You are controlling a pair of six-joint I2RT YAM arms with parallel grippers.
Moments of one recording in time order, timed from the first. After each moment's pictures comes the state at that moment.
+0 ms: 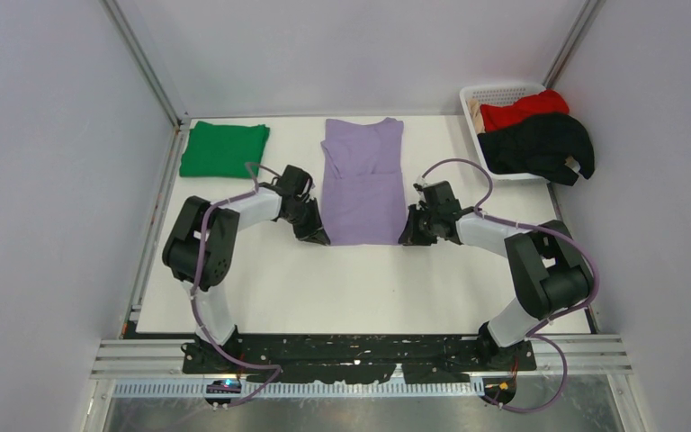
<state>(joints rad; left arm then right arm) -0.42 1.87 1.12 -0.43 0.37 -0.66 0.37 1.60 0.77 -0.13 -0.24 0.42</state>
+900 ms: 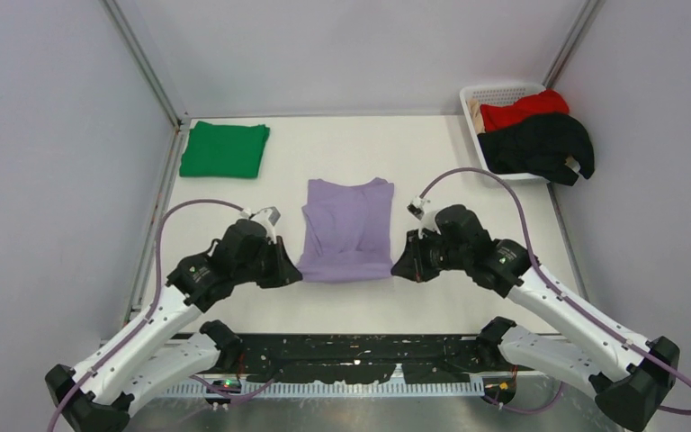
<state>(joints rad) -0.67 0.77 0.74 -0.78 0.13 -0.73 0.71 0.89 0.77 -0.63 -0.31 0.45</state>
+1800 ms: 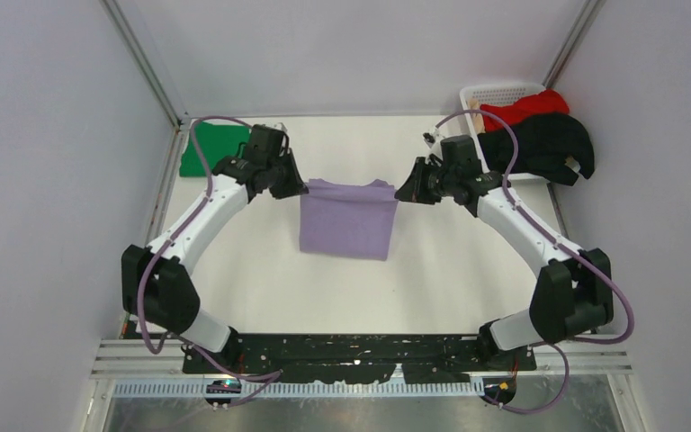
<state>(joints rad) -0.38 1.49 1.32 -0.66 0.08 -0.61 0.32 1.40 1.10 -0.40 -0.36 0.43</state>
